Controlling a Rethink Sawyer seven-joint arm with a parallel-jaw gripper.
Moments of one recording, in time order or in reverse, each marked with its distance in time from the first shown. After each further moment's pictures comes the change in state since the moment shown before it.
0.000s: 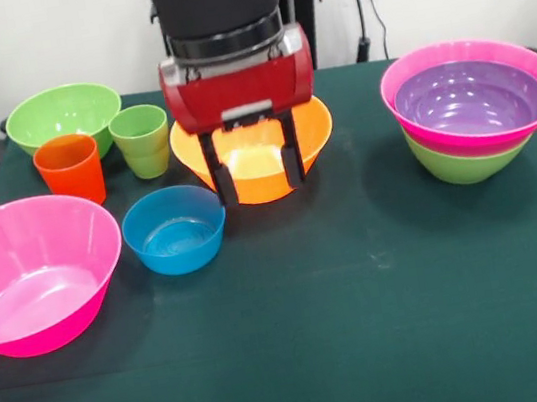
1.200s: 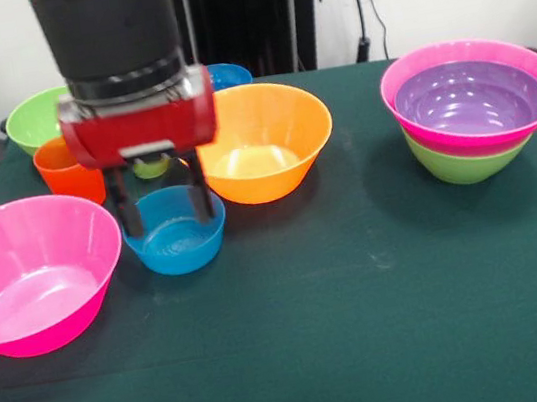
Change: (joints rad) arm -0.053 0.029 -0.013 -0.095 -0.029 0.082 -0.042
